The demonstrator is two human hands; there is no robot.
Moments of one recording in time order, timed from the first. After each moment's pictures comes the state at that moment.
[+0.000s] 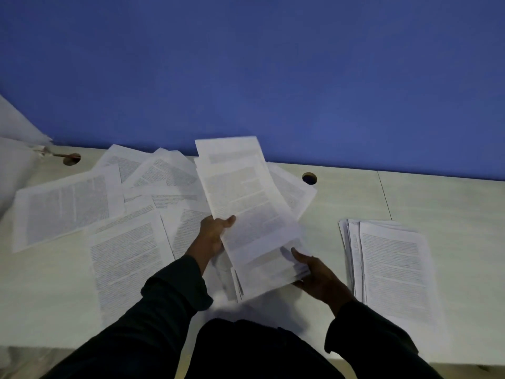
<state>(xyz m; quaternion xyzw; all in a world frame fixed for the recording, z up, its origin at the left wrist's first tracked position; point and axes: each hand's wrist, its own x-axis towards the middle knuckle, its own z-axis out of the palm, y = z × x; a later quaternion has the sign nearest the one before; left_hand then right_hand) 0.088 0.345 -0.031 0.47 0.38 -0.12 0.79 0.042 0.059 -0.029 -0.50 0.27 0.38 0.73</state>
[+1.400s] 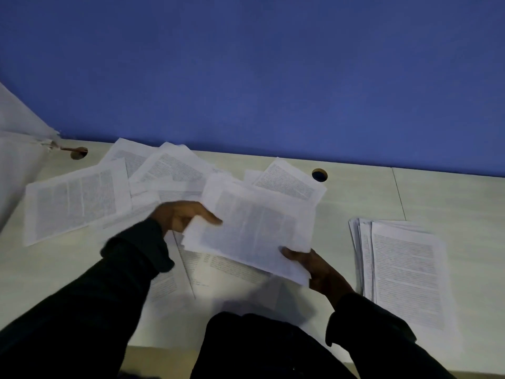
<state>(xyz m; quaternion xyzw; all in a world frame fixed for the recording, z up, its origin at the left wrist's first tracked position) 0.109 0.431 0.055 0.63 0.23 -0.45 0.60 0.061 0.080 -0.035 -0.56 0.17 0.38 0.71</state>
